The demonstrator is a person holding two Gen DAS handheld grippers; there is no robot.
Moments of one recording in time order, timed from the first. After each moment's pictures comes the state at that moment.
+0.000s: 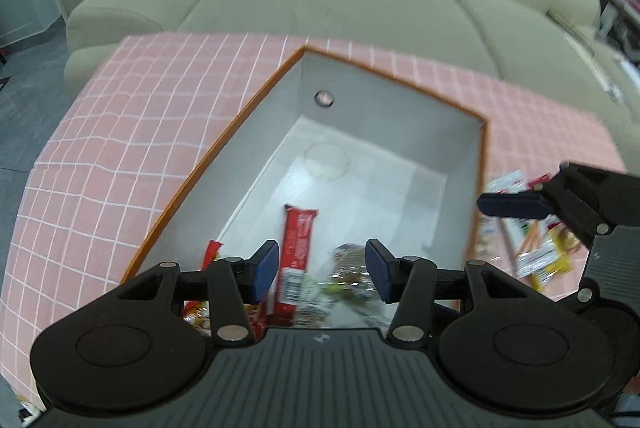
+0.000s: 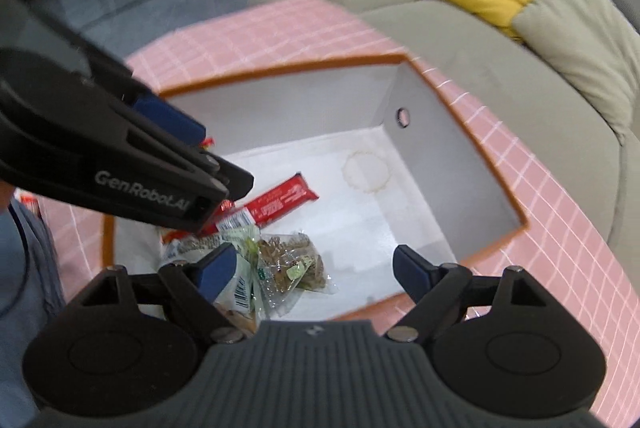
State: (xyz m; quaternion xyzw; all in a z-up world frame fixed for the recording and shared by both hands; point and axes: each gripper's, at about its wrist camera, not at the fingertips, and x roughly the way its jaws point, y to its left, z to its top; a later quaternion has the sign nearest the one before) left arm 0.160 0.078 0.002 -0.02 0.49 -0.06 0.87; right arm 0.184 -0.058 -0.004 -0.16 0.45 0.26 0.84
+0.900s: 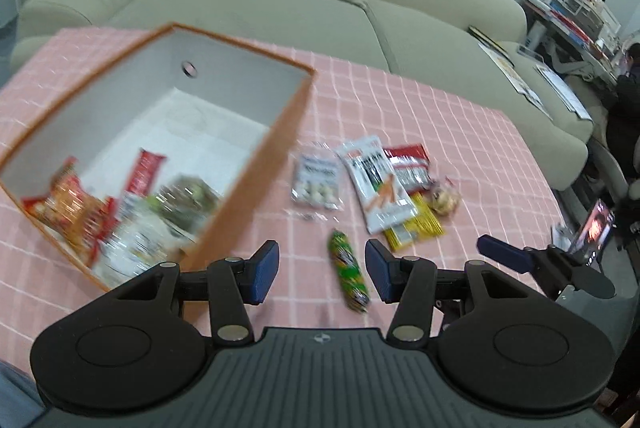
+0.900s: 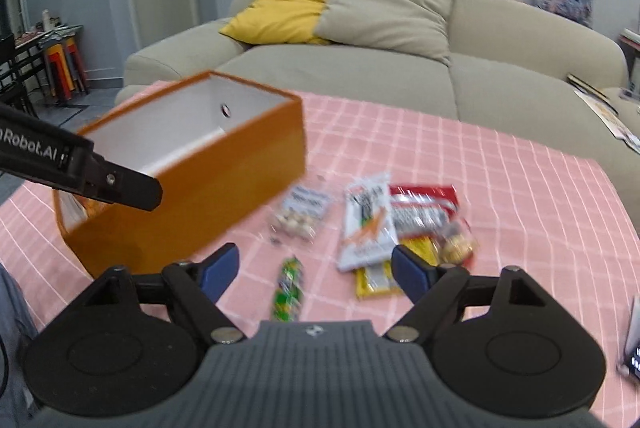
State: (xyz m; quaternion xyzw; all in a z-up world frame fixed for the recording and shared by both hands) left arm 0.066 -0.027 -0.019 -0.08 0.45 -0.14 0.88; right arm 0.028 -0.215 -0.041 -0.02 0.37 0.06 0.93
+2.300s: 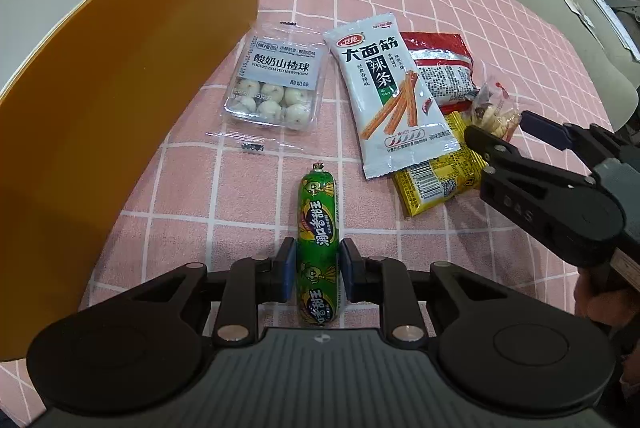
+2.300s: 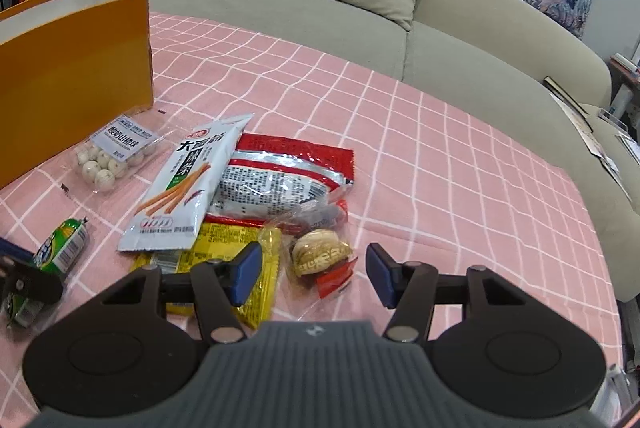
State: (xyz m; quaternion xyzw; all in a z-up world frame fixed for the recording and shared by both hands) left arm 0.131 -0.107 -0.126 -0.05 0.58 -0.10 0.81; right arm 0.132 -0.304 -0.125 -0.13 0.40 0.01 0.91
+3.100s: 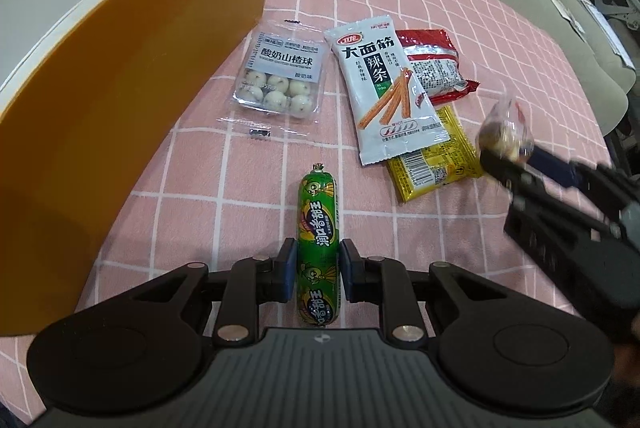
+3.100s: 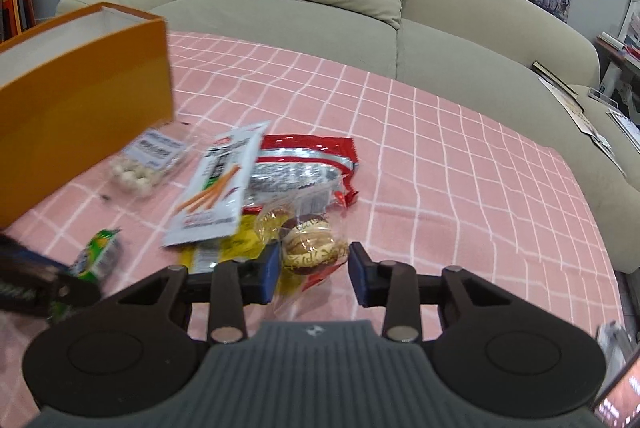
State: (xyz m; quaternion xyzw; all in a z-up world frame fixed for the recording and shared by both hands) left arm 0.115 -0.096 -0.118 -0.07 0.57 -0.11 0.81; right arm 0.083 -0.286 -0.097 -0.09 0.40 0.00 0.91
